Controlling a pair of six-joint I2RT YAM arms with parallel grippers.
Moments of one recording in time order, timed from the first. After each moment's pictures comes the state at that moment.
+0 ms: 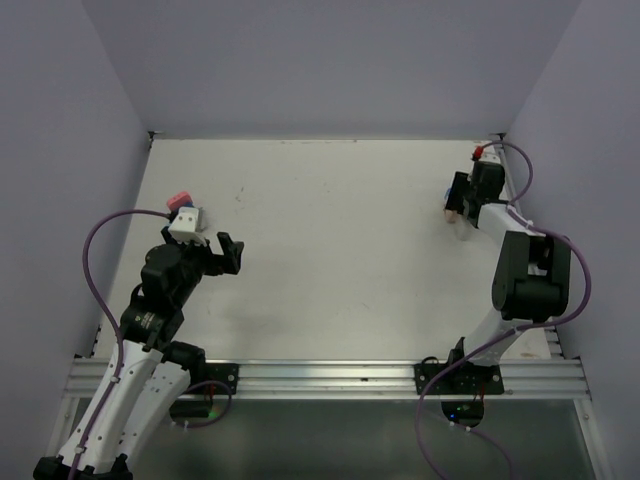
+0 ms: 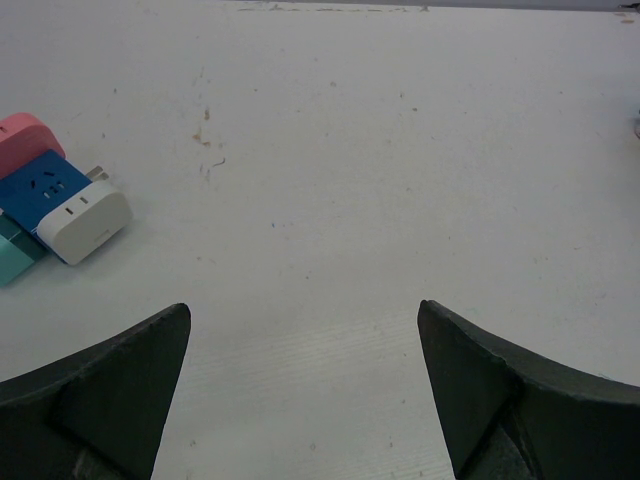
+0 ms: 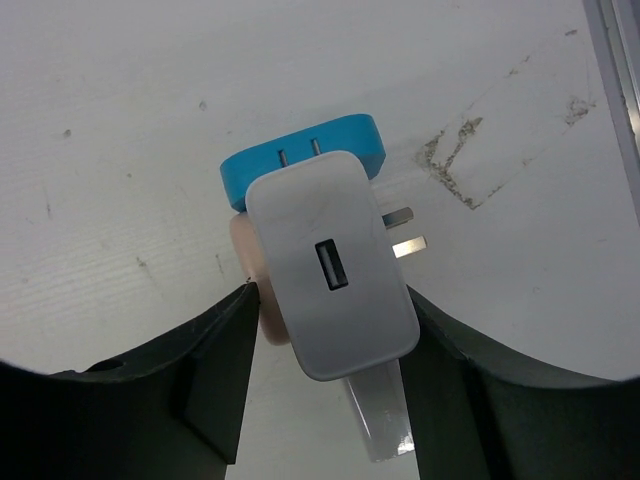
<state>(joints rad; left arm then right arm) -0.27 0.52 0.58 -0.34 -0.02 -0.20 -0.12 1.73 1.07 -0.05 0.14 0.12</state>
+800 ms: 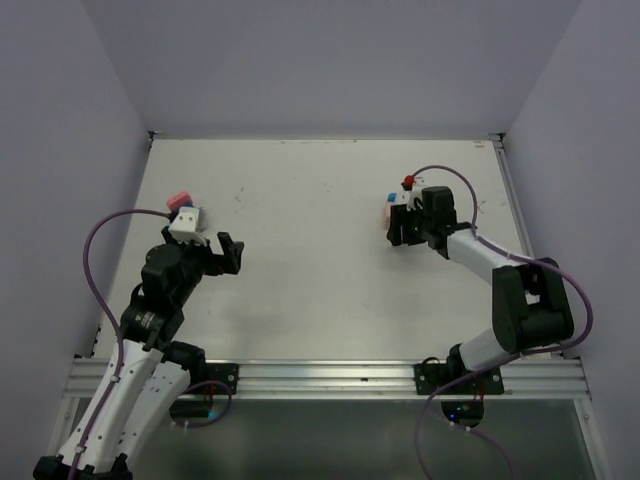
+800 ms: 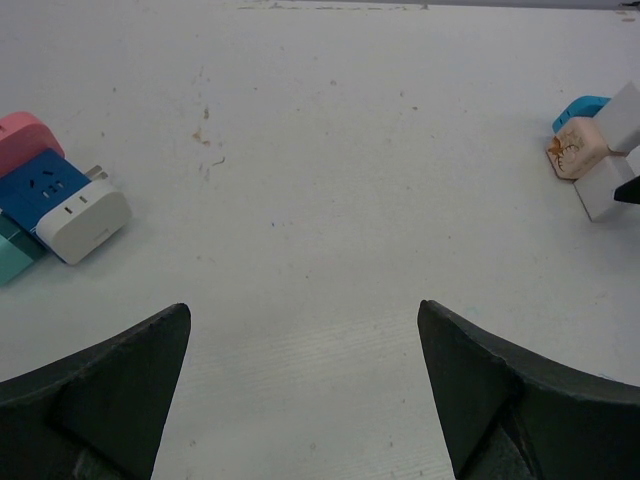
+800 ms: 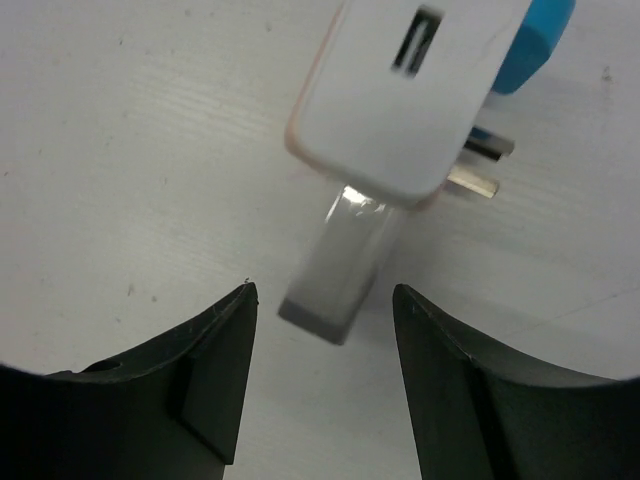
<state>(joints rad) -0.27 0.52 0.58 -0.34 -0.02 -0.20 0.19 1.55 0.85 -0.07 -0.18 0.07</state>
